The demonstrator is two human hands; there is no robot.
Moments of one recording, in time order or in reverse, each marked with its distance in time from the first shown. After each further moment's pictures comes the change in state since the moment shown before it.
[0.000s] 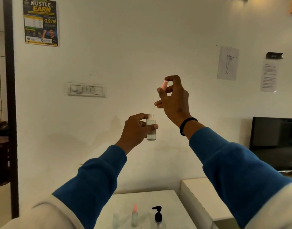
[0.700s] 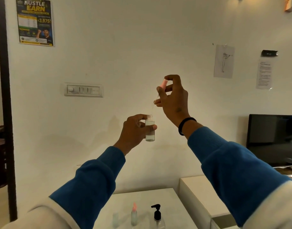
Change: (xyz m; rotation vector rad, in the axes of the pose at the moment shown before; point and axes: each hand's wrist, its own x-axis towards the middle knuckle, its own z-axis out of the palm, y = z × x) left_hand -0.007 0.002 0.004 0.016 -0.011 0.005; right_hand -0.003 0.004 -0.004 0.000 0.046 -0.014
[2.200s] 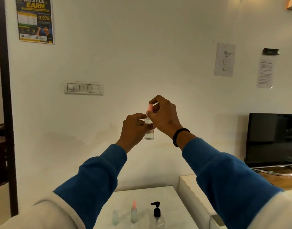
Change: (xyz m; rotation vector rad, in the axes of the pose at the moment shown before) left_hand -0.003 0.002 0.003 0.083 0.073 -0.031; right_hand -0.035 0.016 0.015 -0.183 -0.252 0.125
